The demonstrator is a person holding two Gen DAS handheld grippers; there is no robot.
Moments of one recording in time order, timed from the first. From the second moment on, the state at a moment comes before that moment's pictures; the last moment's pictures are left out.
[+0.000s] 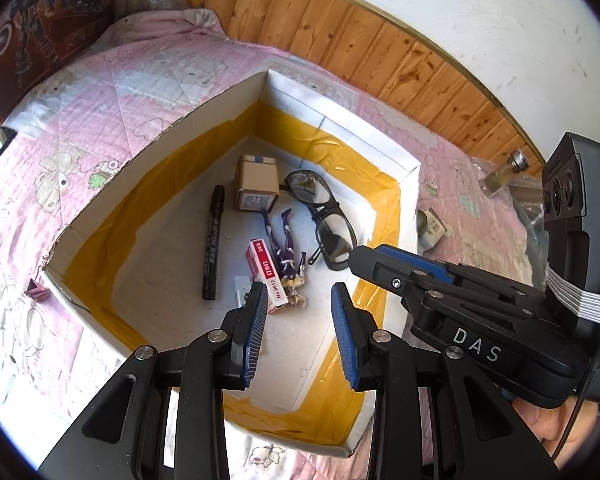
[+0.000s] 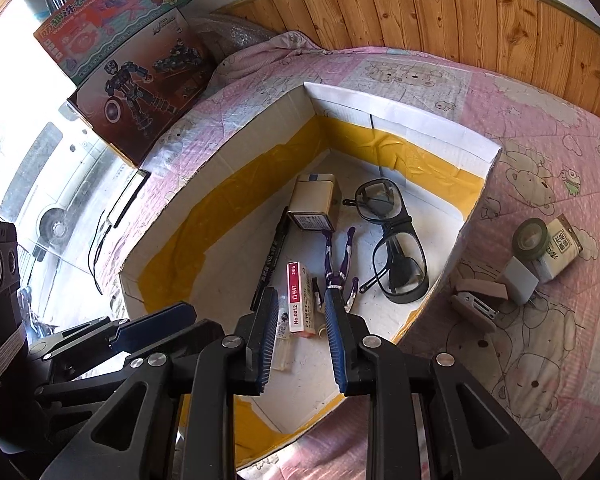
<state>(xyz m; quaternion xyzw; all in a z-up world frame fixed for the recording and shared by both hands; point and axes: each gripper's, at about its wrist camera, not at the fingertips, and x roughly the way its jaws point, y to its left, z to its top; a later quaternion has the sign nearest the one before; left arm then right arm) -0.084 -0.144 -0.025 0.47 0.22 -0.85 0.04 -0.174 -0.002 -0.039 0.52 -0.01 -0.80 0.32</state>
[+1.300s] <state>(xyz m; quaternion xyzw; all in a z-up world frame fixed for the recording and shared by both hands) -0.081 -0.018 0.007 0.46 0.14 -0.88 -0.06 -0.117 0.170 -0.045 0.46 -0.19 -0.83 0.25</state>
